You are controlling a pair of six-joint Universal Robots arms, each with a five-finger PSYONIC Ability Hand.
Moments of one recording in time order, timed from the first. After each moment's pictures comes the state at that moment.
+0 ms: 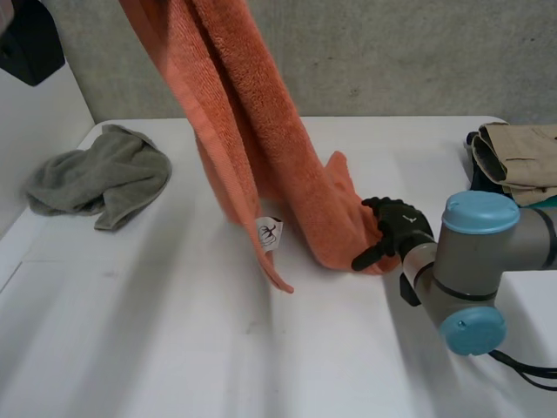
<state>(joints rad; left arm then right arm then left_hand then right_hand) 4.19 -1.55 -1.06 3.01 -1.50 3.24 1.98 -0.85 1.44 -0.26 1.57 3.35 1.14 1.20 1.19 1.20 0.99 0.25 0.22 0.22 0.22 0.06</state>
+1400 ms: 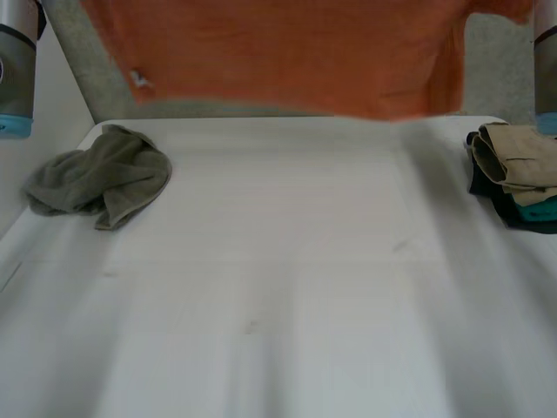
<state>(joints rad) 4.55 -2.11 -0.81 3.65 -1.42 3.15 1.75 -0.95 0.73 -0.52 1.45 2.87 1.14 1.20 1.19 1.20 0.99 1.13 1.18 1.19 1.20 1.00</state>
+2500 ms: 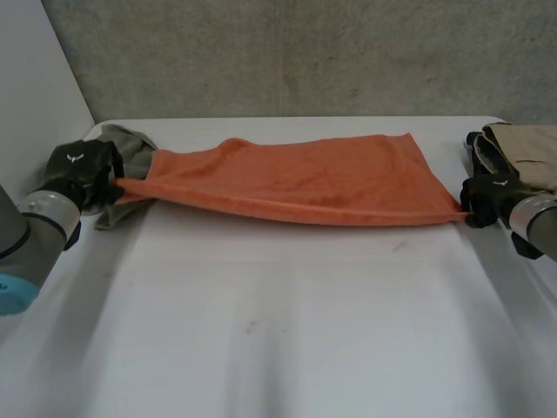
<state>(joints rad) 4.64 -1.99 -1.60 3.51 -1.37 3.31 1.53 -0.72 1.06 0.07 1.23 2.79 1.14 1.20 1.19 1.20 0.99 1.14 1.19 1.19 1.20 0.99</state>
